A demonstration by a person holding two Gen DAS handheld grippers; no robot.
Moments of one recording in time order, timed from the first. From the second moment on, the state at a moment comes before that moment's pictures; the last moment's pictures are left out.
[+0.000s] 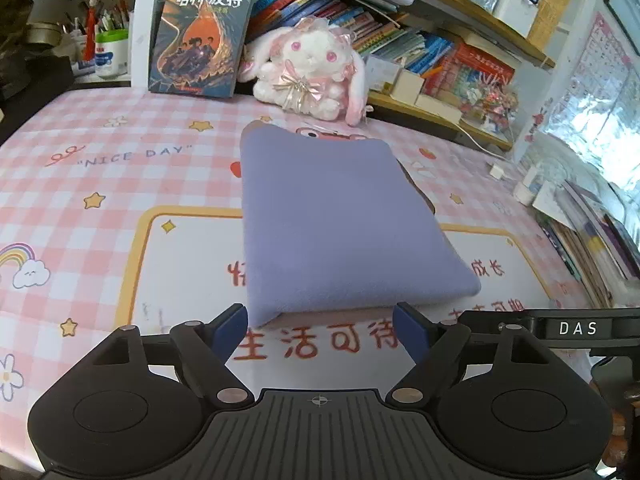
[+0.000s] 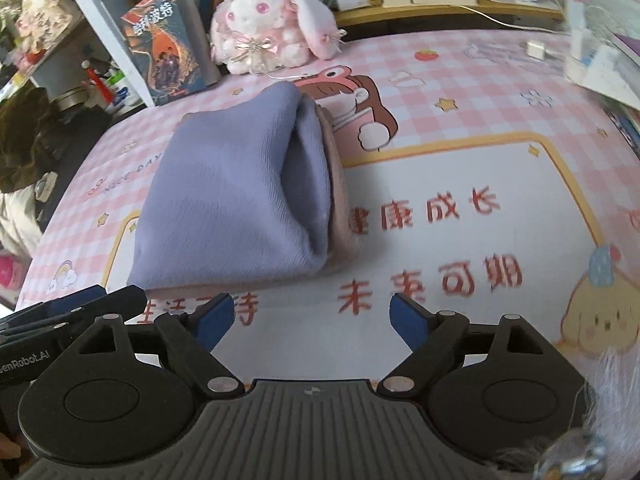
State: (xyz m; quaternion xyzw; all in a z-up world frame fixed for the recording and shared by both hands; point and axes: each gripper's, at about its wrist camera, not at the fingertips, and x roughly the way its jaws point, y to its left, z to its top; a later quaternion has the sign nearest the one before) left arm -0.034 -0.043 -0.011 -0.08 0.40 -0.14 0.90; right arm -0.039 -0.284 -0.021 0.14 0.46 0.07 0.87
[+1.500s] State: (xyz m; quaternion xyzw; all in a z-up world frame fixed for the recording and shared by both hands) left arm -0.032 0.014 -0.015 -0.12 0.40 -0.14 0.90; right arm -0.065 -0.251 0.003 0.16 0.40 0.00 0.90
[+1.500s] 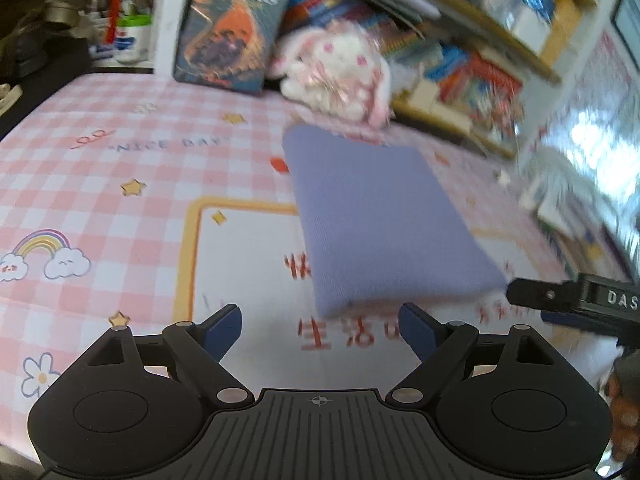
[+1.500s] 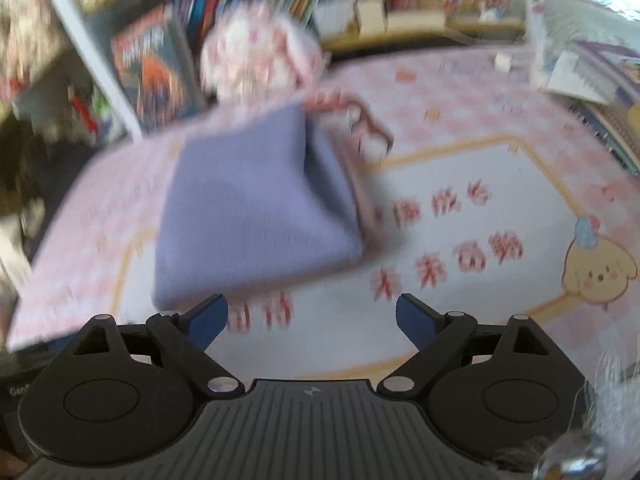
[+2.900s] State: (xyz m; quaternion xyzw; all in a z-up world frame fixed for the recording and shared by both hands) left arm 0.096 -0.039 -0.039 -0.22 0.45 -0.06 0.86; right arm 0.104 -0.292 -0.041 0.18 0.47 0.19 0.84
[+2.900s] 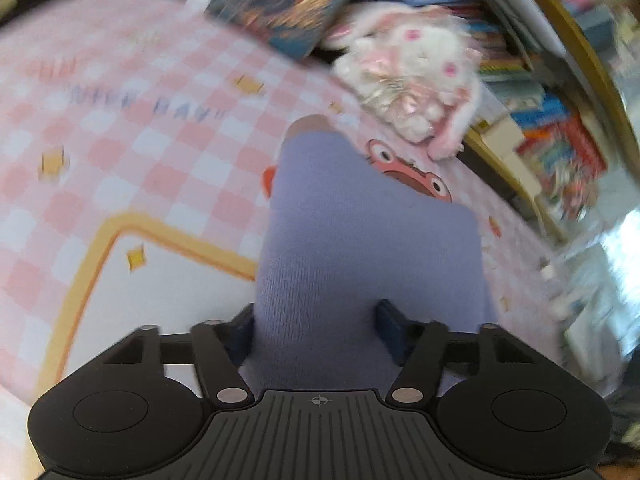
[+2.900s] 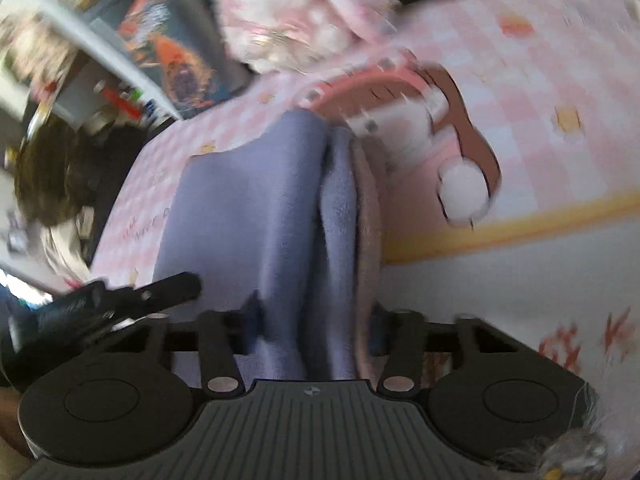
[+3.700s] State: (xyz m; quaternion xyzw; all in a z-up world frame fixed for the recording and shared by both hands) left arm 0.093 -0.048 -0.049 -0.24 0.46 -0.07 0.85; right arm 0.098 -0.318 -0.054 0.22 0.48 0.20 0.83
